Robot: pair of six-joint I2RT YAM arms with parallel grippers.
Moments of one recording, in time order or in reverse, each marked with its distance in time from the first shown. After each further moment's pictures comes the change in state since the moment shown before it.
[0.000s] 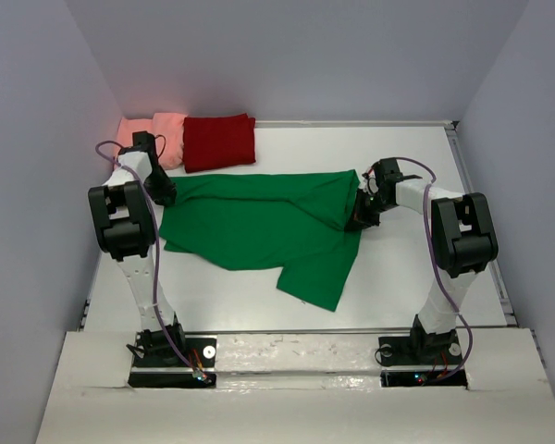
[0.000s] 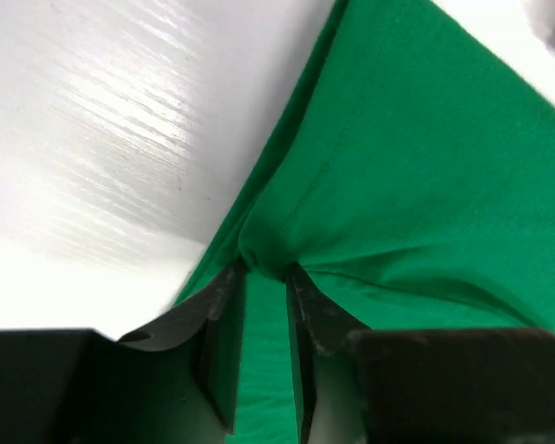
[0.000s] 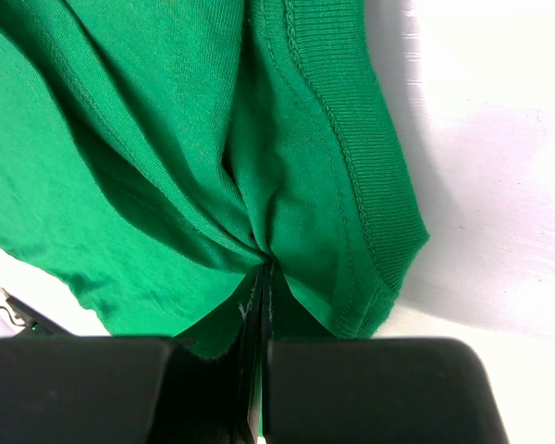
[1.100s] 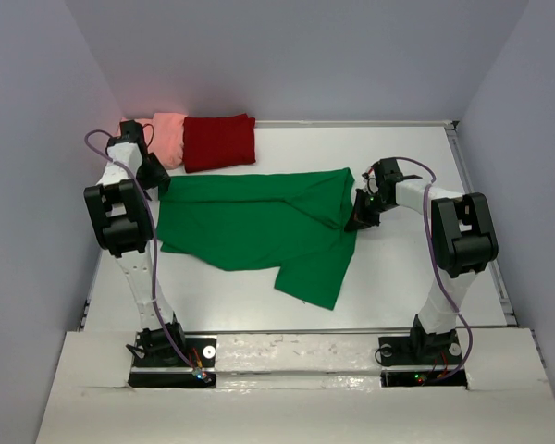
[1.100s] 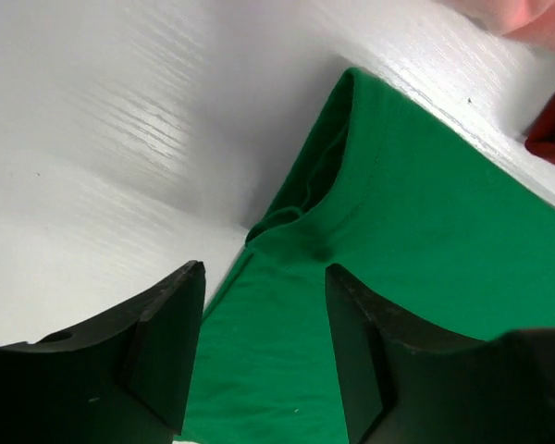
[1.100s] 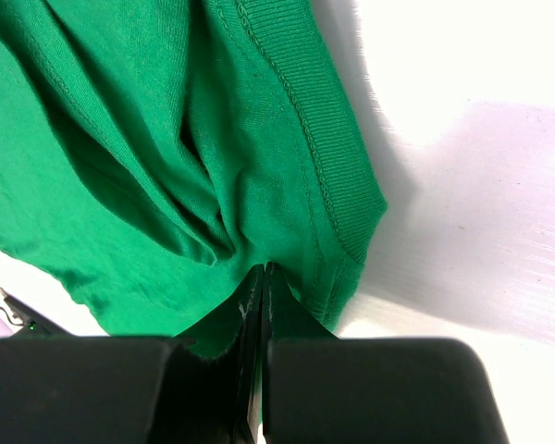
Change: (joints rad) left arm 0.046 0.069 0.189 -0.086 -0.029 0.044; right arm 0.000 0.000 0.000 -0.001 0.000 -0.005
